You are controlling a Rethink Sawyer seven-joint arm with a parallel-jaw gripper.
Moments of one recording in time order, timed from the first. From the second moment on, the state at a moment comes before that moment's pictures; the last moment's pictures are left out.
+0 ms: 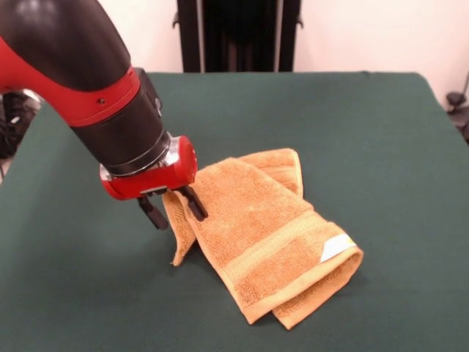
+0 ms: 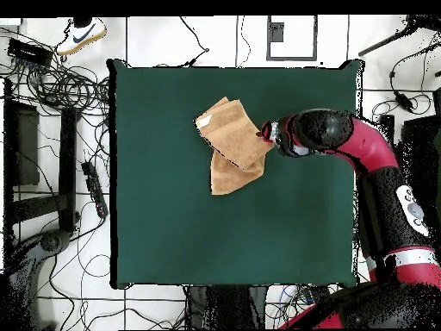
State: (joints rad) arm -0.74 -0.26 0.62 1.19 -0.35 0.95 1.57
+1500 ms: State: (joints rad) arm -0.72 -0.31 0.62 1.20 -0.32 0.91 1.57
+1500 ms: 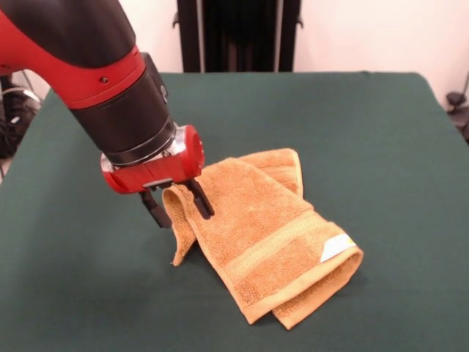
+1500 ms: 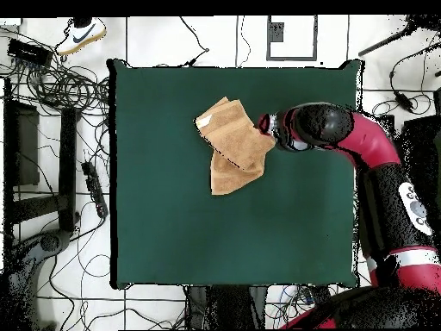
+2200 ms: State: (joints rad) arm -0.69 -0.30 0.62 1.21 -0.32 0.84 1.57
